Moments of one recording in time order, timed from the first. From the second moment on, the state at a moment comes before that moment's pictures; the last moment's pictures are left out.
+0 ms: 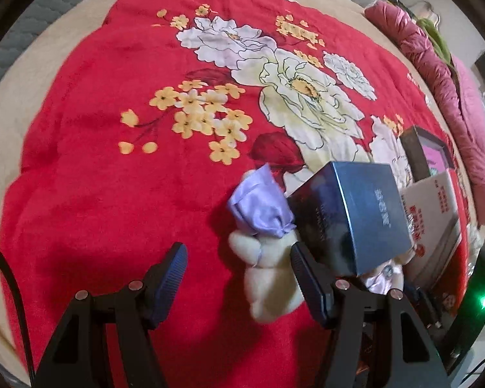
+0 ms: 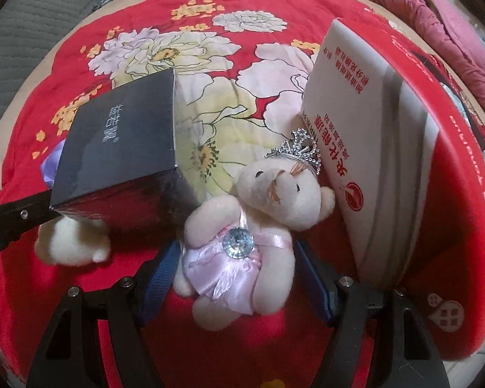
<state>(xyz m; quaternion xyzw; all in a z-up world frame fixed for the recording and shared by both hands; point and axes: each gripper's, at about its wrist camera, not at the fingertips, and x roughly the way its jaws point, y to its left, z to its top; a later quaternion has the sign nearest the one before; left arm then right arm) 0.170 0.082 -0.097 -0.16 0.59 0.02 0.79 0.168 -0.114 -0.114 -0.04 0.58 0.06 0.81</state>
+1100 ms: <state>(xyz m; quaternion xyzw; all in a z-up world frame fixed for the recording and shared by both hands) 0.125 -0.002 0.049 -0.08 0.49 -0.02 0.87 0.099 -0.217 0.064 0.00 0.42 0.19 0.88</state>
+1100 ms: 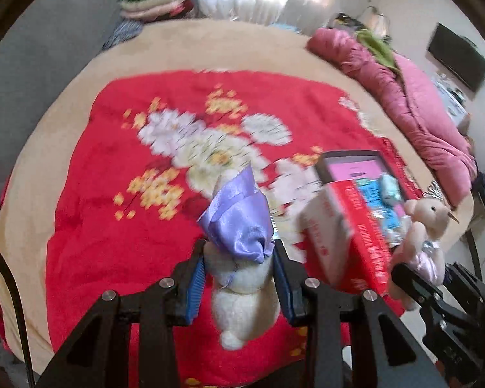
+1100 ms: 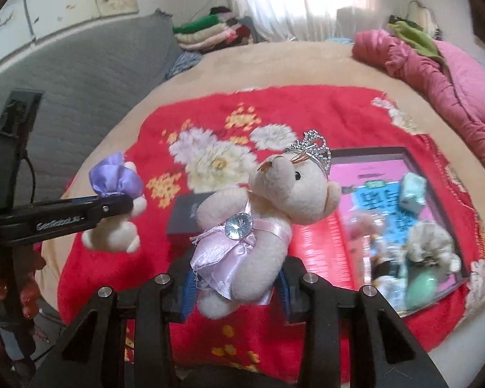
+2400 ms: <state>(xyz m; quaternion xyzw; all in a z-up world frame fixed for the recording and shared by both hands) 0.240 -0.268 -0.019 0.04 0.57 -0.17 0.80 0.158 -0.393 -0.006 -0.04 0.51 0.15 0.85</state>
